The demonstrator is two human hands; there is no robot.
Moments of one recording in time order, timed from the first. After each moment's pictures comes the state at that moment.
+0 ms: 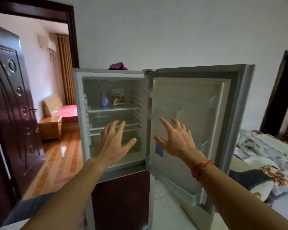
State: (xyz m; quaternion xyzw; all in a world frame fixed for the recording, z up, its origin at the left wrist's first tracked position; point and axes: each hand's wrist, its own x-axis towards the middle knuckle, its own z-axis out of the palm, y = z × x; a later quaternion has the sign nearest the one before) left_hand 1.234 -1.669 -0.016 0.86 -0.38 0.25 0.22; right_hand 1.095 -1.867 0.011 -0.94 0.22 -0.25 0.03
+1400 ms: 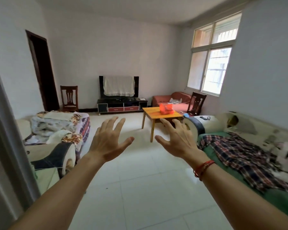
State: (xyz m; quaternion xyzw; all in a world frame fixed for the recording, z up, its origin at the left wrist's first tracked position) left_hand 0.860 -1.939 -0.034 0.37 -0.88 0.07 0.30; right_hand 0.623 -1.826 -0.029 -0.58 0.78 -0.20 -0.16
